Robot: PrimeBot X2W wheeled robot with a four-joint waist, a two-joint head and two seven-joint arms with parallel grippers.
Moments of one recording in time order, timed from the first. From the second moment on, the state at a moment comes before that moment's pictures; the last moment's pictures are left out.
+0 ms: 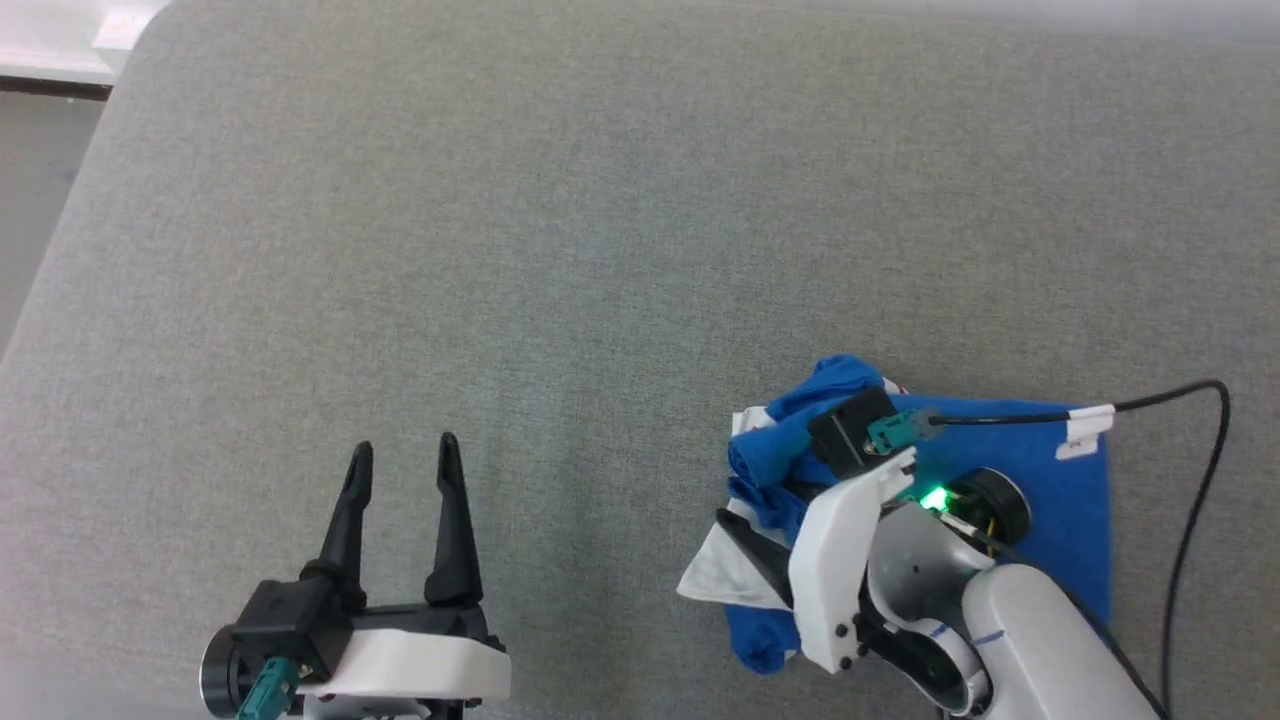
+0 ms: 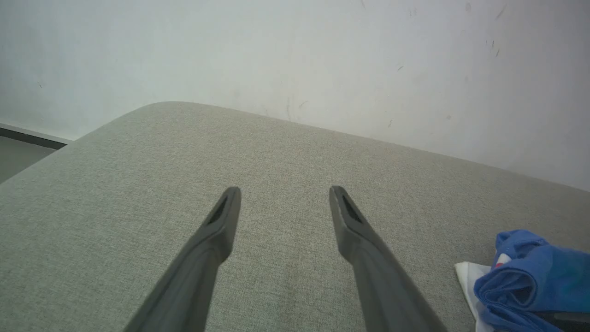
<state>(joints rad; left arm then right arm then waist) 0.05 0.17 -0.26 -0.15 -0.34 0.26 -0.25 -0.25 -0.07 0.36 0.09 0.34 0.13 0.66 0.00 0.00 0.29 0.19</state>
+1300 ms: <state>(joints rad) 0.04 0.21 -0.27 -0.17 -0.32 0.26 -0.24 -0.08 -0.13 -0.08 0.02 0.39 0.13 0.58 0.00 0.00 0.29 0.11</state>
